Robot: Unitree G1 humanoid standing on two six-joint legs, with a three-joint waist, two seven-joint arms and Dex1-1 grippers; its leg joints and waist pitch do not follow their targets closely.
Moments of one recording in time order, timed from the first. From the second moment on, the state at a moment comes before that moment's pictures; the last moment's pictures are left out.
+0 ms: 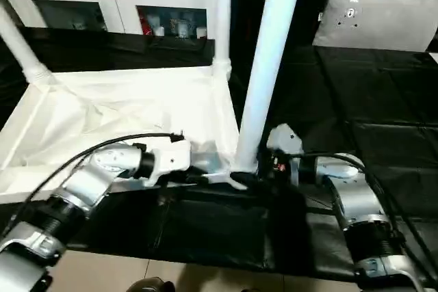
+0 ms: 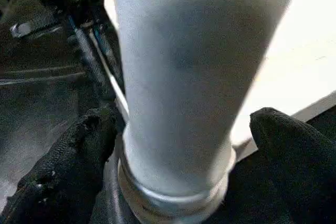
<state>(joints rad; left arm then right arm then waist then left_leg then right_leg) -0.56 0.35 -0.42 0.46 0.11 -0.05 -1.14 -0.39 -0.48 0.09 0.45 0.18 0.00 1.21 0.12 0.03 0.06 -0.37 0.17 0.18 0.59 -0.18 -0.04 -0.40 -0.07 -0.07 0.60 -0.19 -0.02</state>
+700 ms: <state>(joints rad) -0.56 0.36 -0.43 0.46 0.10 -0.07 -1.18 -0.39 -0.48 0.11 0.44 0.20 0.03 1.28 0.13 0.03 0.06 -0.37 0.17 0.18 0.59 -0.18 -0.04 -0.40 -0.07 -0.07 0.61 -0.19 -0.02</state>
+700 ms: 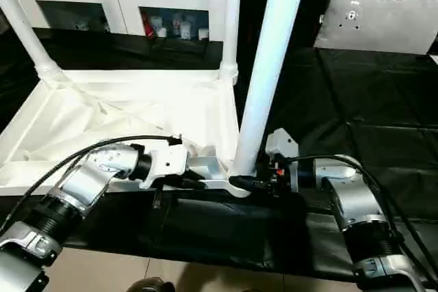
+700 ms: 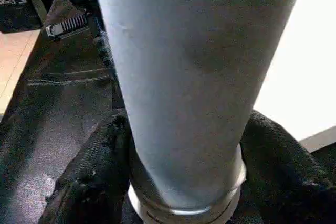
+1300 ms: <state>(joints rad) -0.56 0.19 -0.34 0.49 0.12 0.22 -0.91 -0.36 -0.24 0.01 0.40 0.12 0.20 0.73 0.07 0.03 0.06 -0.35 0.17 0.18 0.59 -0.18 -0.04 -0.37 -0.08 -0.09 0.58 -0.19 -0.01</state>
